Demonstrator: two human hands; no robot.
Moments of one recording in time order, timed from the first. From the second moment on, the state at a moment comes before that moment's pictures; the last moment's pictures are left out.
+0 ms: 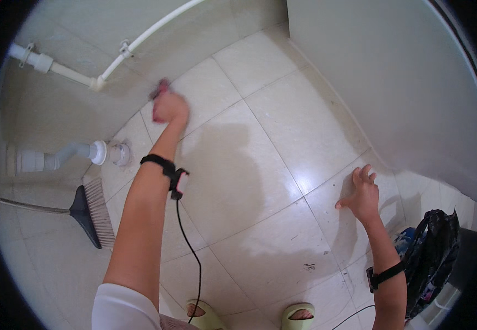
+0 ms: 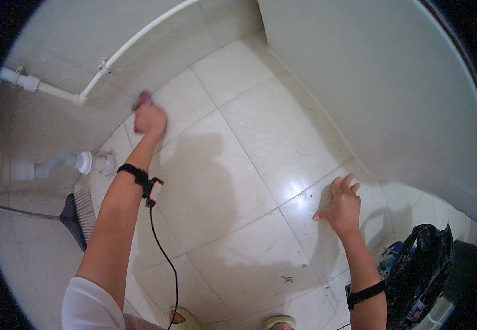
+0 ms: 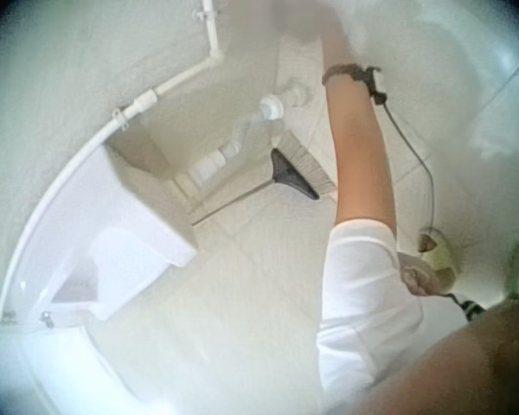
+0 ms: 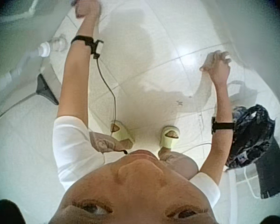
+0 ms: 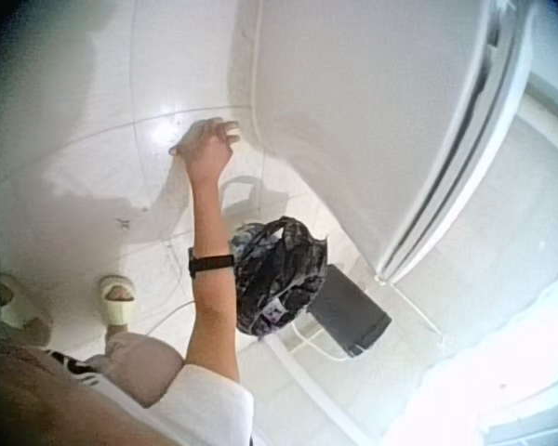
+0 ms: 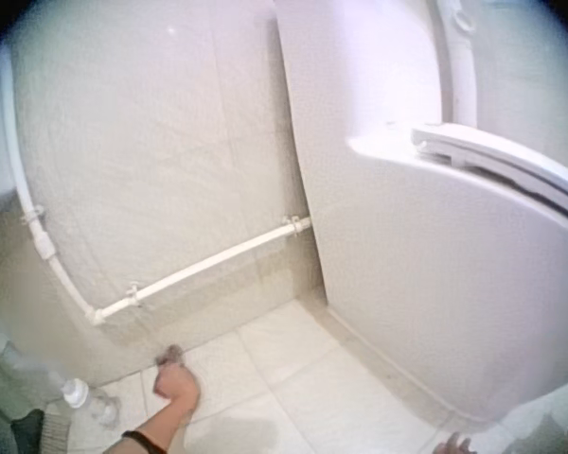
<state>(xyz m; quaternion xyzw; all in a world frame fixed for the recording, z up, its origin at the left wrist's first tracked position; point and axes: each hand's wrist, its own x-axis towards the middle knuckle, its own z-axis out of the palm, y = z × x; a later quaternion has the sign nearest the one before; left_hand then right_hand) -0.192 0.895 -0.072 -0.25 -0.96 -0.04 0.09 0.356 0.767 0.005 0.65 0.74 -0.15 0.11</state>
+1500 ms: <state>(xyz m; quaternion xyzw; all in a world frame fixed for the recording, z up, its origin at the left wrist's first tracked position) 0.076 0.827 -0.034 -0.64 -0.48 -0.36 -0.47 0.359 0.764 0.013 0.66 0.72 -0.18 0.11</state>
